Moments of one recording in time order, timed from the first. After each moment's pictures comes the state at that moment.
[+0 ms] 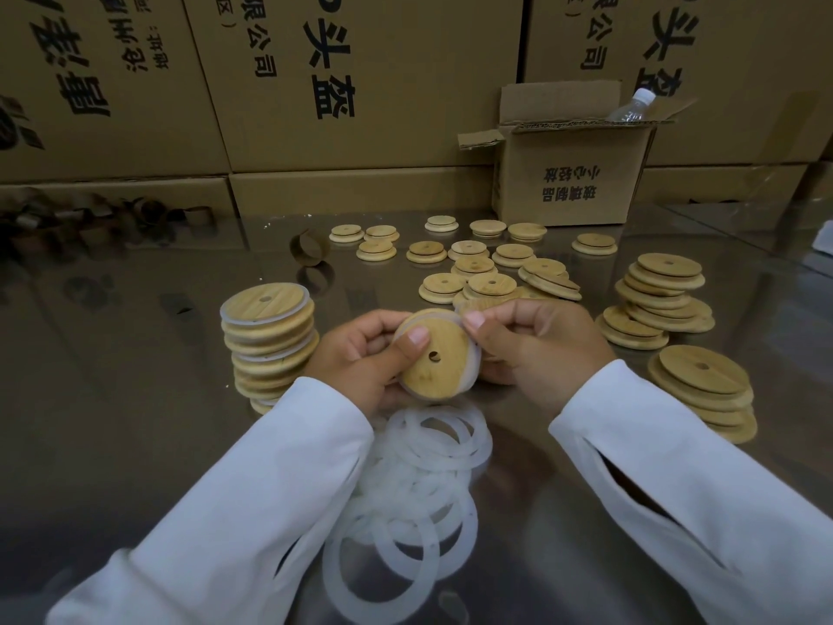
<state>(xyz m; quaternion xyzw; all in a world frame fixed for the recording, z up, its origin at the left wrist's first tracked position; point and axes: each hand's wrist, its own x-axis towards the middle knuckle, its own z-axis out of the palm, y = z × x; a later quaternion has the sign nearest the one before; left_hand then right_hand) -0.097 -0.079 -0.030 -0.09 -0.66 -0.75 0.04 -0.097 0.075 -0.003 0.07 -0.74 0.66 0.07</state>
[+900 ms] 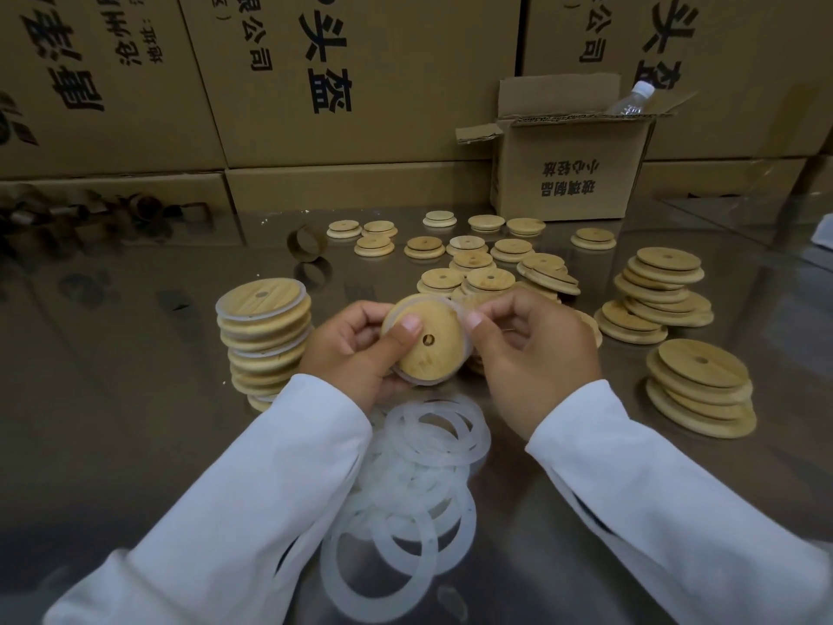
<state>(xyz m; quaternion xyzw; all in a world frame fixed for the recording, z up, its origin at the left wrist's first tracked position) -0.097 -0.074 -0.029 -0.05 -0.64 -0.76 0.10 -0.090 0.070 -0.015 0.08 -0.81 0.53 0.22</state>
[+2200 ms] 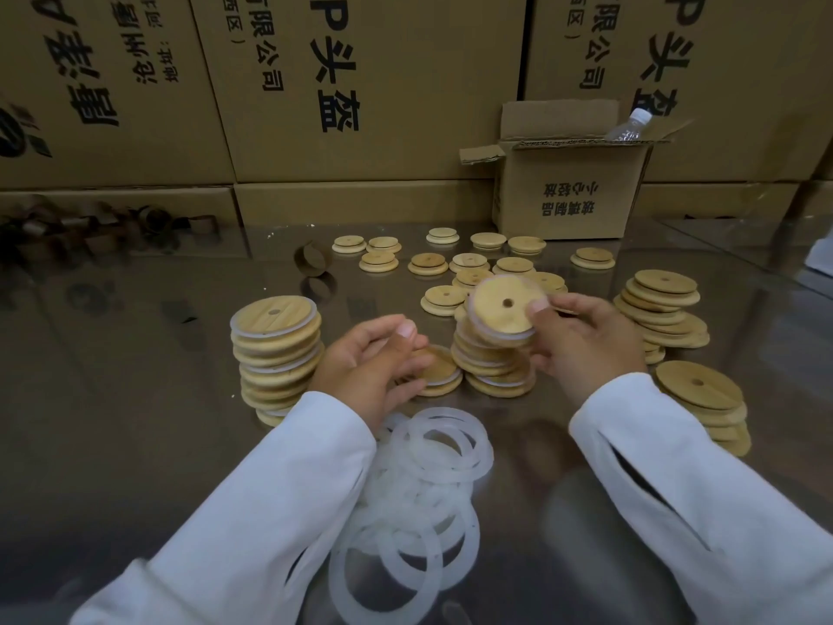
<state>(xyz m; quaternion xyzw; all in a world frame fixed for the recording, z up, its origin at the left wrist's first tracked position) -0.098 -0.072 -0.027 -0.02 -0.58 -0.81 0.08 -0.115 0.097 -0.008 -0.09 -0.67 0.71 0.18</state>
